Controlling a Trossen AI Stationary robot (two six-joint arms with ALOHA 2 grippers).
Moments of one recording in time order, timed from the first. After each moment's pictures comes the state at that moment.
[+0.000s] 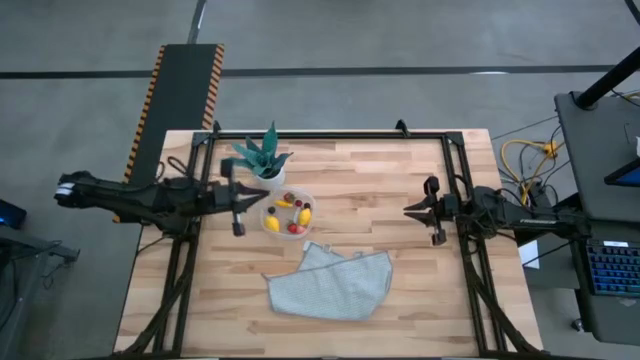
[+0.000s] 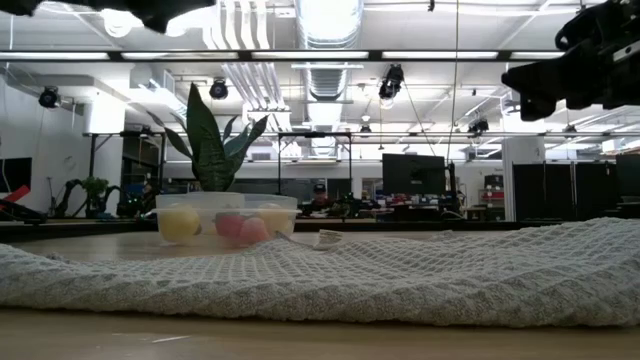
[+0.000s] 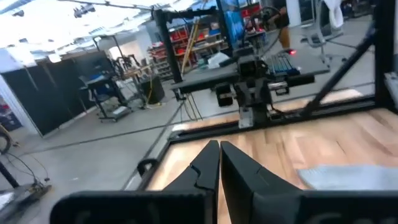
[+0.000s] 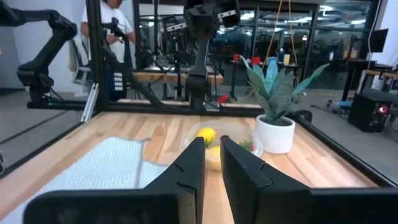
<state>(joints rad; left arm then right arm) -0.14 0.69 0.55 0.19 -0.35 0.29 -0.09 0.08 0.01 0.13 -0.13 -0.04</state>
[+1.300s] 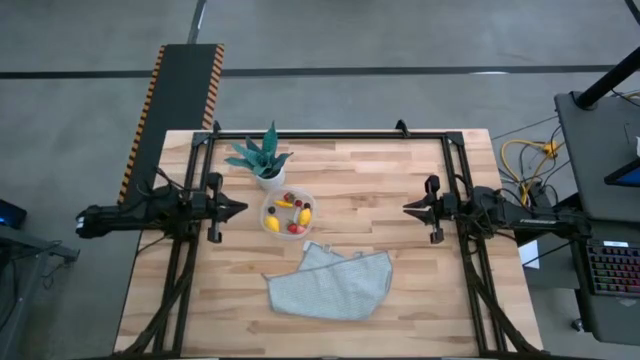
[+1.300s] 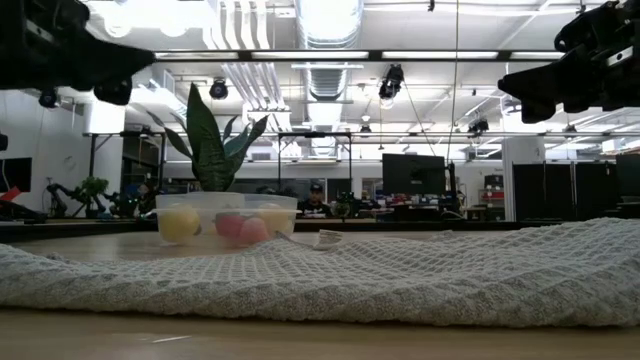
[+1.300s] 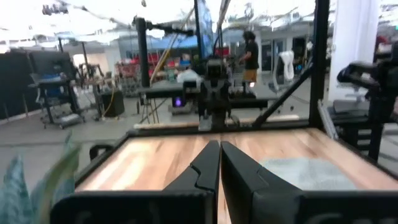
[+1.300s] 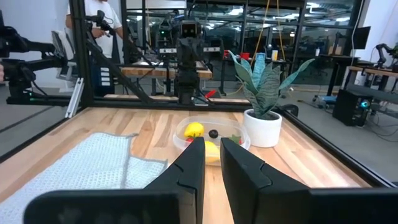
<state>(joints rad) 0.02 0.03 0.11 0.00 -0.03 0.08 -0.09 0.08 0.01 0.11 -0.08 -0.05</state>
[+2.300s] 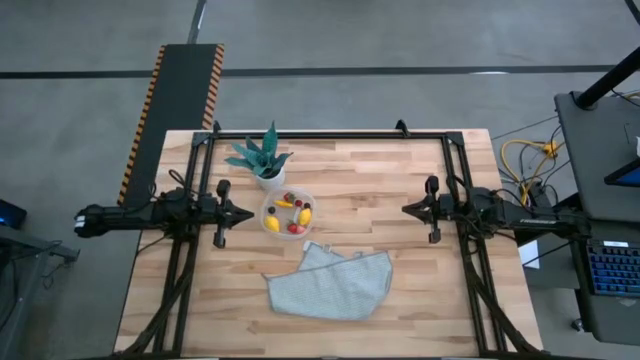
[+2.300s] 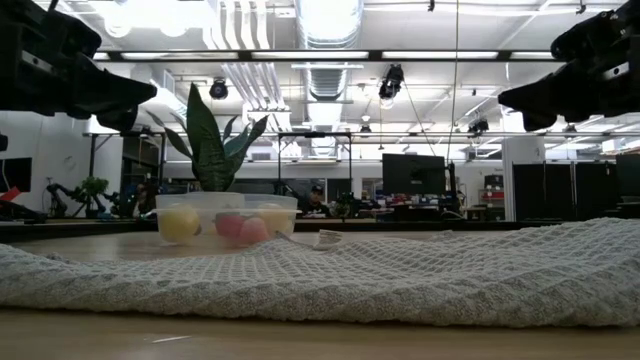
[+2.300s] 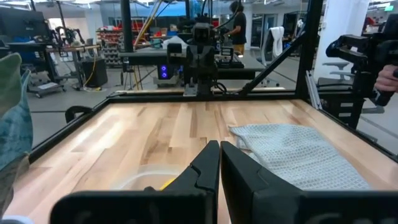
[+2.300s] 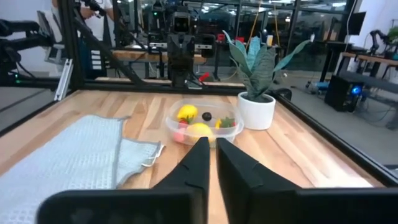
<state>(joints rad) 0.02 0.06 0.02 -0.02 0.02 0.02 -0.09 0.08 0.01 0.04 -0.05 -0.07</state>
